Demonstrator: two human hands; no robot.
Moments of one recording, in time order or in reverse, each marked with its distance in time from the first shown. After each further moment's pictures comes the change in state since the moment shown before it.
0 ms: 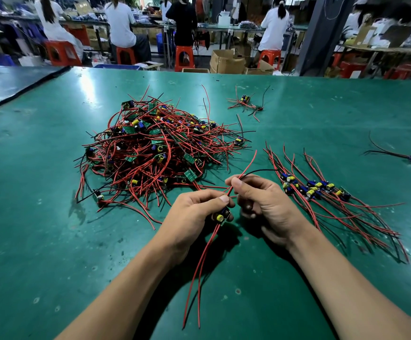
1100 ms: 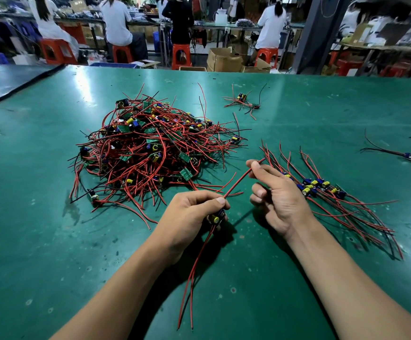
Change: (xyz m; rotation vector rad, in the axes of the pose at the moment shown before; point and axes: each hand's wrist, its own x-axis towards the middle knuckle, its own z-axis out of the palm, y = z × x) left_hand 0.001 -0.004 -0.001 0.085 0.019 0.018; right_hand 0.007 -0.014 -0.005 0.234 0.326 -0.064
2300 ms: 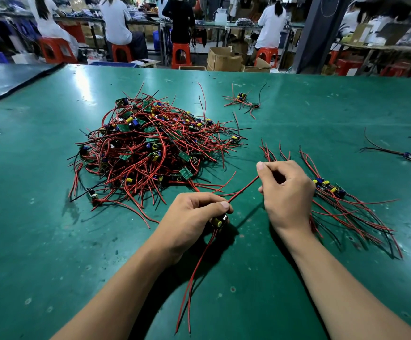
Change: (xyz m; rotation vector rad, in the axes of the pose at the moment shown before) left_hand 0.000 -0.001 0.000 0.126 -0.021 0.015; right_hand 0.009 0.011 -0.020 -0.931 0.367 -0.804
